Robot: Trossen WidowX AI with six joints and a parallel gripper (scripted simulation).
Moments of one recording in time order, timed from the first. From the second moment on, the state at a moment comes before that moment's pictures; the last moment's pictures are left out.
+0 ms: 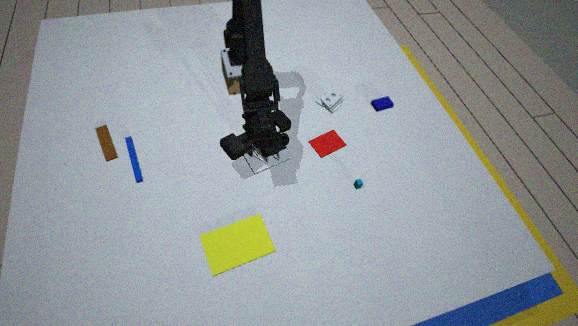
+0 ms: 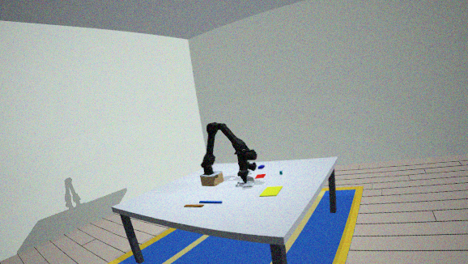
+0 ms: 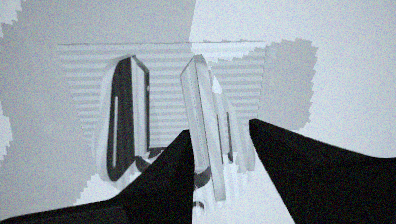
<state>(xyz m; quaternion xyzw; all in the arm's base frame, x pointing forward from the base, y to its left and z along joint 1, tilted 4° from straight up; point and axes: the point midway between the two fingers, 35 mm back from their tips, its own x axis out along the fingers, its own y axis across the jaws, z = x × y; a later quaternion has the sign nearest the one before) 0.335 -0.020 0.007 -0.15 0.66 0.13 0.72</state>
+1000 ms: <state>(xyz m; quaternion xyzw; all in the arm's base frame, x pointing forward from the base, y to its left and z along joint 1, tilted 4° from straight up) 0.335 -0.020 0.001 -0.15 0.66 0.13 0.72</state>
